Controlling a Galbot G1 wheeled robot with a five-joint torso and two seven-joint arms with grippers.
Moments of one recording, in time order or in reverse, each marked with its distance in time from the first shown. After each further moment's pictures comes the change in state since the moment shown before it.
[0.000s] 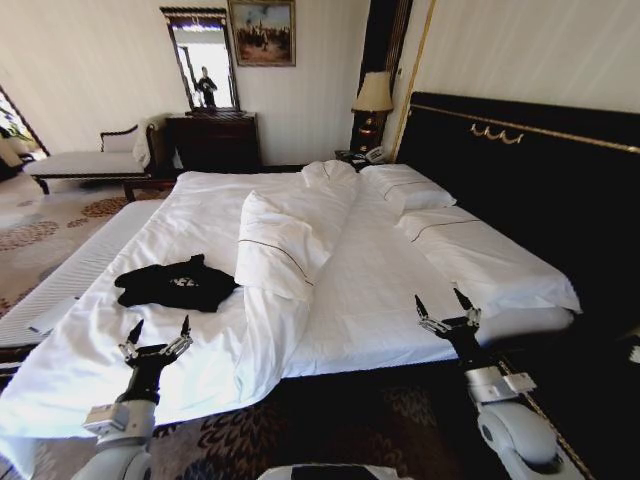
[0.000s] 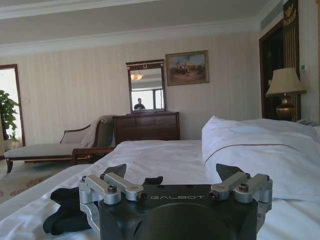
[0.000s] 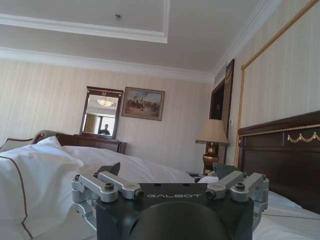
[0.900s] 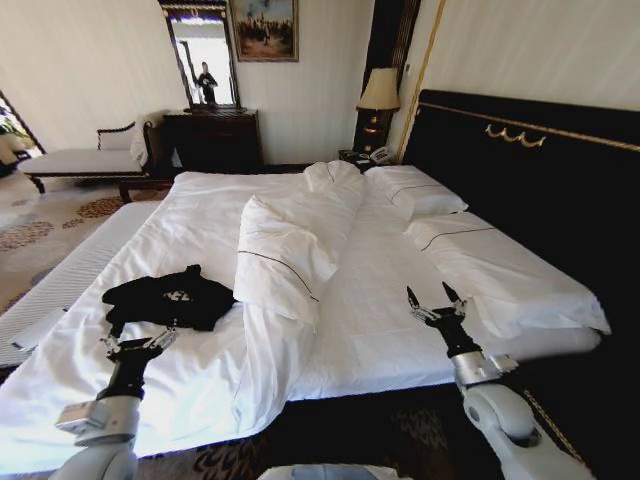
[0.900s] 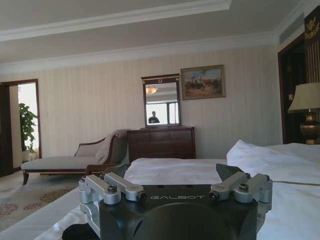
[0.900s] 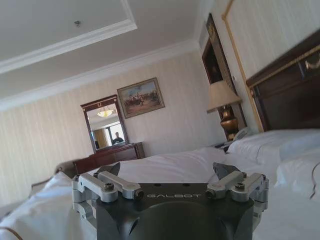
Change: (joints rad) left arm 0.008 0.041 -0.163 -0.079 -0.141 0.056 -0.022; right arm 0.228 -0.124 -0.197 -0.041 0.469 -0.147 0.094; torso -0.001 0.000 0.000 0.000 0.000
